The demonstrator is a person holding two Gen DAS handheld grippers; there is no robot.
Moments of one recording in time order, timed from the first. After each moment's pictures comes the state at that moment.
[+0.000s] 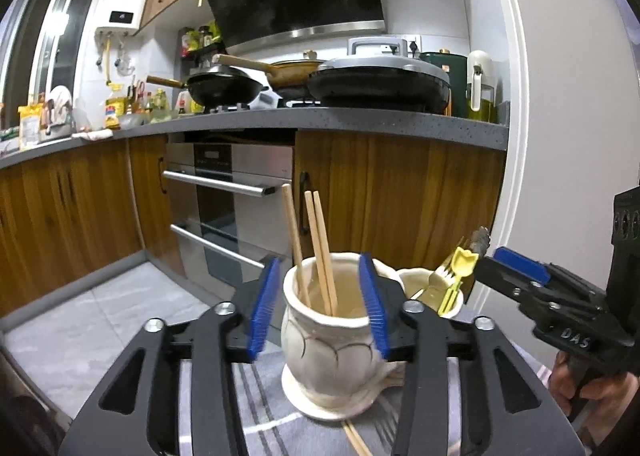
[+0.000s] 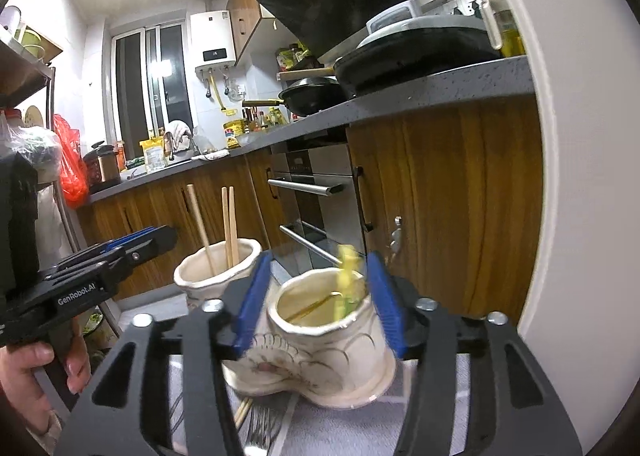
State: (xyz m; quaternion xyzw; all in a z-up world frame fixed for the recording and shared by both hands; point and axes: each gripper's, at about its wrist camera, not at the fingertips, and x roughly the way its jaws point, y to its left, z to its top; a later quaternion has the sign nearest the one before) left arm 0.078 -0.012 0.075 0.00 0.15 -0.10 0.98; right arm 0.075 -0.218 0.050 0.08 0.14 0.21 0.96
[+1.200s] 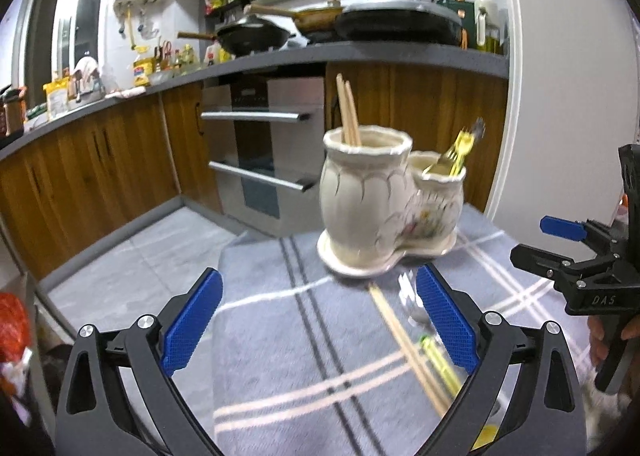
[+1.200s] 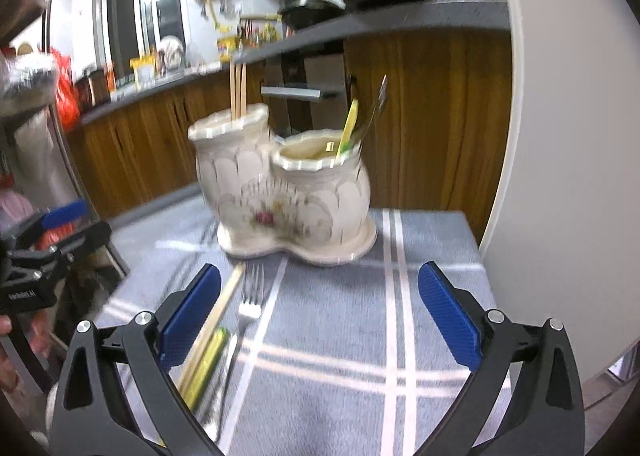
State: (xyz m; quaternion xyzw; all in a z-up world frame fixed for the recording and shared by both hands) left arm -0.013 0.007 0.029 0.03 0.25 -0.04 0.97; right arm 0.024 -0.210 0.009 -0.01 0.30 0.20 0.93
